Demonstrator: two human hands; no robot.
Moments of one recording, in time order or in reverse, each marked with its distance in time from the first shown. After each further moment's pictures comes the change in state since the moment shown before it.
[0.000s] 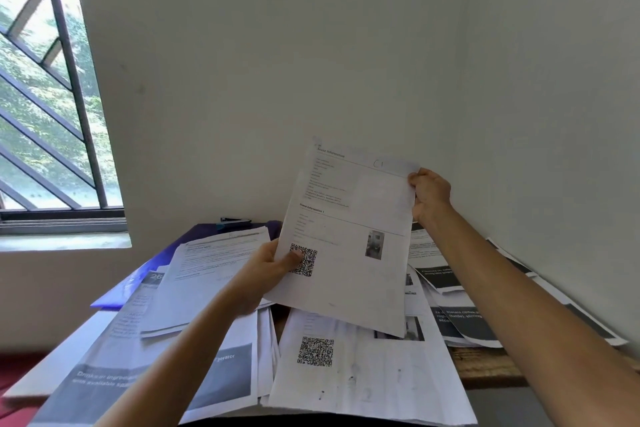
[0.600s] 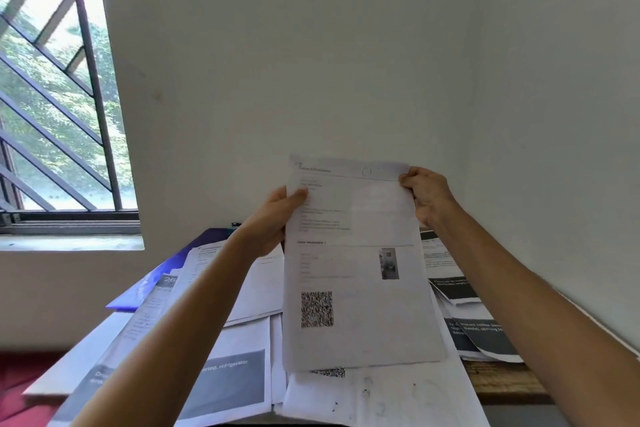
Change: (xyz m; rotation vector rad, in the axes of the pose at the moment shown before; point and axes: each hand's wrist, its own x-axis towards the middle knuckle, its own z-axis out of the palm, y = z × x) left_hand 0.039 0.071 -0.019 -0.213 -0.051 0.094; right_hand -0.024 -0.014 0.021 -0.166 -0.252 -0.031
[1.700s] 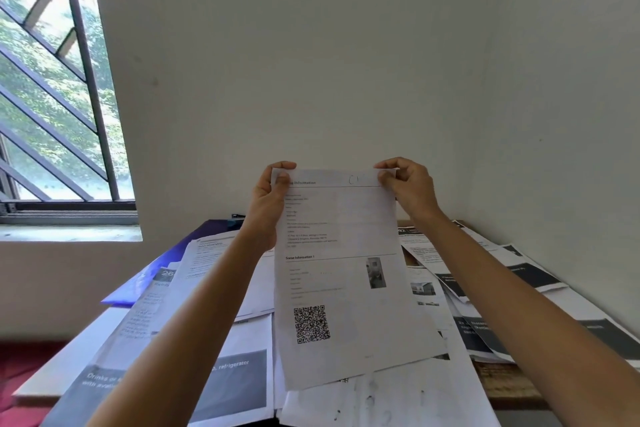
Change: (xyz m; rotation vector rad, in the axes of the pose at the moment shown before) left_hand 0.021 -0.022 -0.014 -0.060 0.232 0.233; right_hand -0.002 0.028 0.016 -0.465 -0.154 -0.469
